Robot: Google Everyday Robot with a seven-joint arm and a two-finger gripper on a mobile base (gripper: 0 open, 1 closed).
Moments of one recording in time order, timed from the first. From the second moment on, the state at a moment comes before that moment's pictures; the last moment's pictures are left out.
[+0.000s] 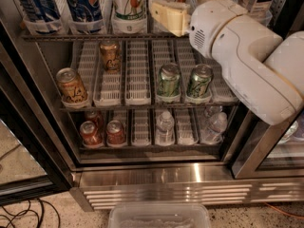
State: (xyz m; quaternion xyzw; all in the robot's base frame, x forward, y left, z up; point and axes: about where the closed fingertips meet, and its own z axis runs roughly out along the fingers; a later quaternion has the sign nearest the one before) arm 0.583 -0.068 1.081 -0.21 0.62 0.14 0.74
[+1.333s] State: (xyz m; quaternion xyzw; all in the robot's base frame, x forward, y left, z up) arm 0.614 -0.068 1.079 -0.20 0.64 0.09 0.74
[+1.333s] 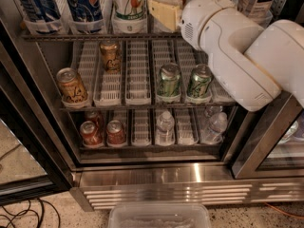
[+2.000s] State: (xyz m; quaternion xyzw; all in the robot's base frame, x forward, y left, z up) arm 0.635 -0.054 1.075 -0.18 0.64 0.09 0.75
